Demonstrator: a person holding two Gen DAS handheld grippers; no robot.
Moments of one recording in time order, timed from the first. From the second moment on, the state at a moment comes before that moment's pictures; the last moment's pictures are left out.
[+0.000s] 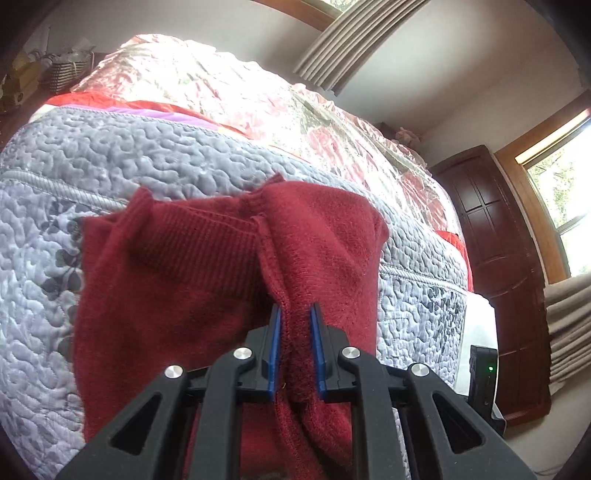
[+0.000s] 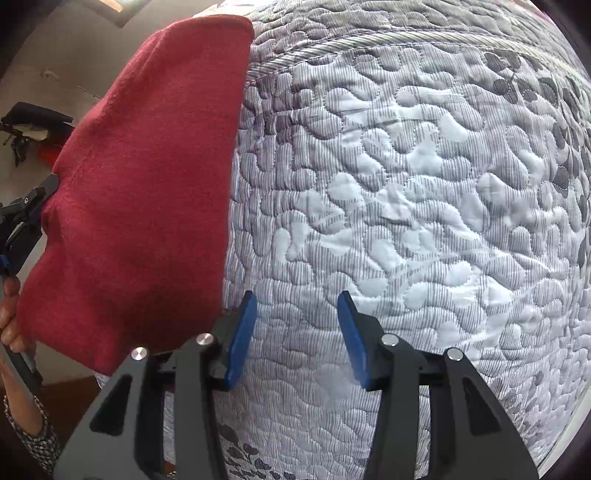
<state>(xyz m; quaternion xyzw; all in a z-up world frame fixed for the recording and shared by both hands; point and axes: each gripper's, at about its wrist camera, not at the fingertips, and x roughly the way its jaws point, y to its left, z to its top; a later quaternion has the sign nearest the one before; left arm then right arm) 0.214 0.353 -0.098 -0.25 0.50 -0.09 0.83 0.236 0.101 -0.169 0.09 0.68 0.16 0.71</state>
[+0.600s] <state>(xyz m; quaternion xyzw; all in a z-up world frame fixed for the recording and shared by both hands) 0.178 0.476 -0.112 -0.28 0.50 -0.02 0.82 0.240 0.201 -0.172 0.05 0.68 0.20 0.70</state>
